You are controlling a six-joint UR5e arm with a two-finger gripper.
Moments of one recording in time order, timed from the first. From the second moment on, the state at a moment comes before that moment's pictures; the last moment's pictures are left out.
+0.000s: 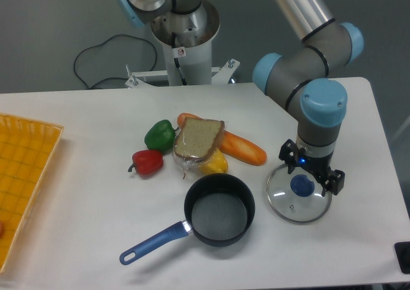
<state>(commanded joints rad) 2.68 -2.05 -1.50 -0.99 1.56 1.39</state>
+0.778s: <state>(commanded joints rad) 2.68 -1.96 -1.61 -1.00 1.51 1.33</state>
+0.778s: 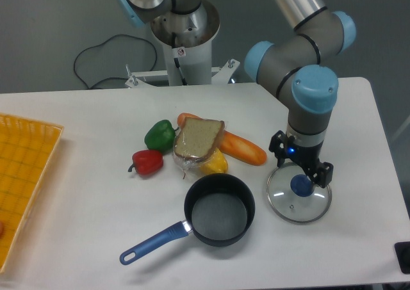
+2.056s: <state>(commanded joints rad) 2.54 -1.85 -1.75 -1.27 1.51 1.08</state>
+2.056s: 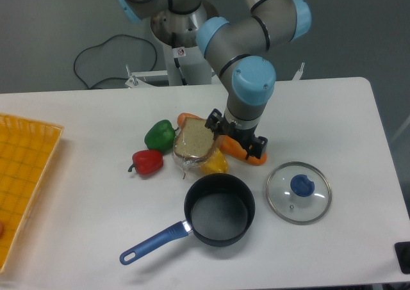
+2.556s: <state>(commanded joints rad) 2.54 -1.85 -1.80 -1.28 1.47 1.08</state>
